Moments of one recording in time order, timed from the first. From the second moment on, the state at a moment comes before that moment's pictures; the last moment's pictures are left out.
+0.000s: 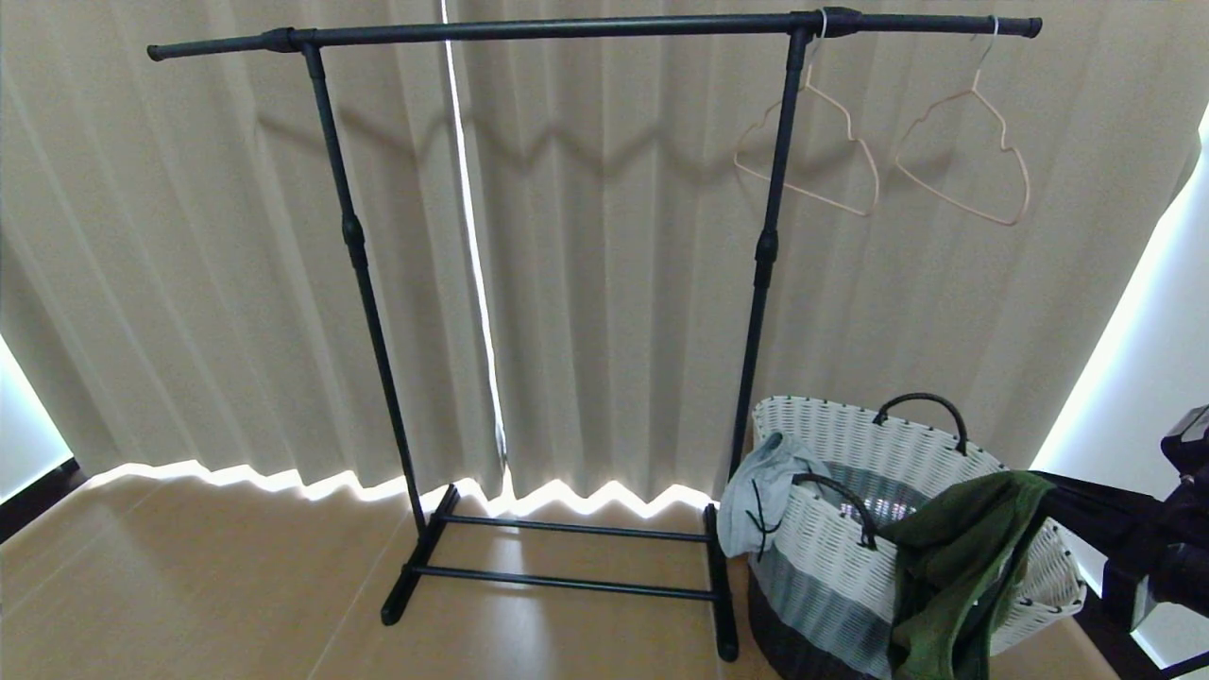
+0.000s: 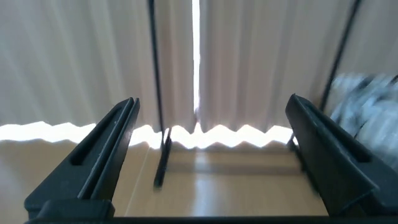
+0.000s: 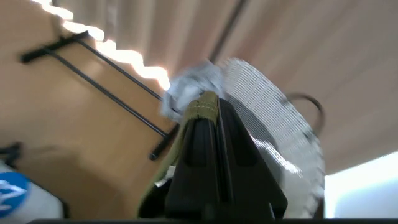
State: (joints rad) left arm 0.01 0.01 -0.07 -0.05 -0.05 0.02; right arm 0.05 1.16 -0.28 -0.56 0.28 -0.36
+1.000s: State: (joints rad) left arm -0.52 1.00 -0.59 -0.37 -0.05 0.00; right arm 0.35 1.27 -0.59 -0.57 0.28 -0.06
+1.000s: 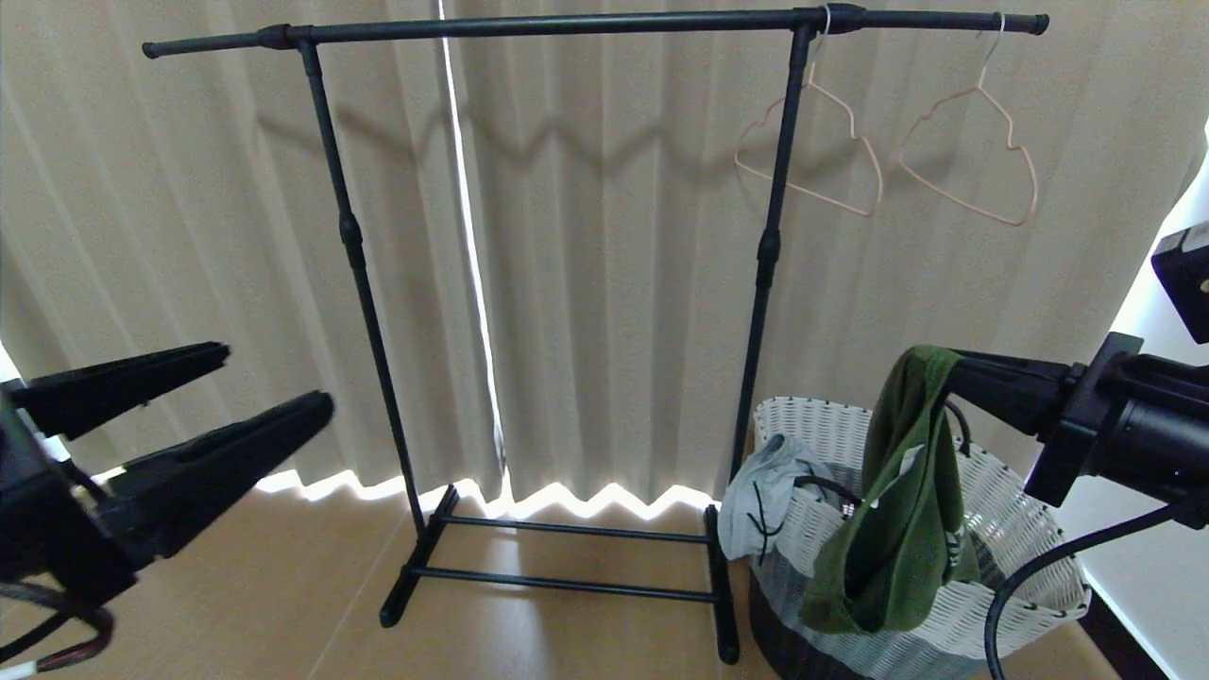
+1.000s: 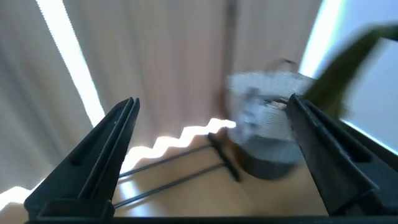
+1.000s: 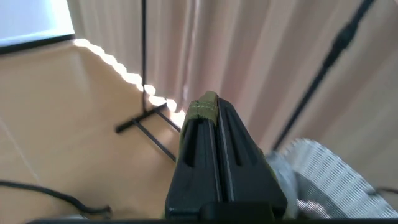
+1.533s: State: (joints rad) left arm -0.85 1.47 -0.68 -0.62 -0.04 -0.12; right arm 0.48 1.32 -0.68 -0.58 0.28 -0.02
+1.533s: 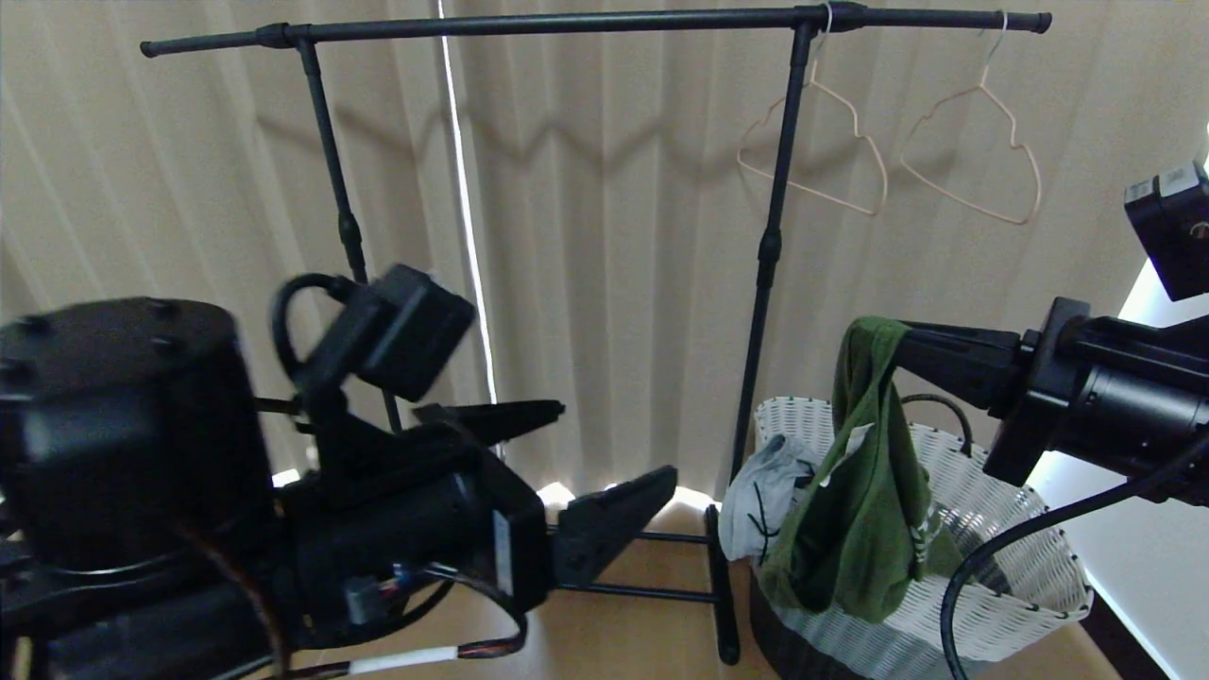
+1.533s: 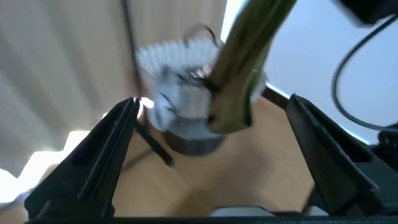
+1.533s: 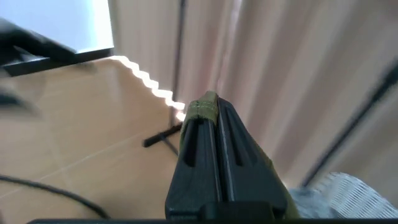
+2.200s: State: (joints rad) left arm -0.93 2.02 -1.00 -0.72 -0.04 -0.26; right arm 0.52 1.32 -0.68 -0.58 0.28 0.05
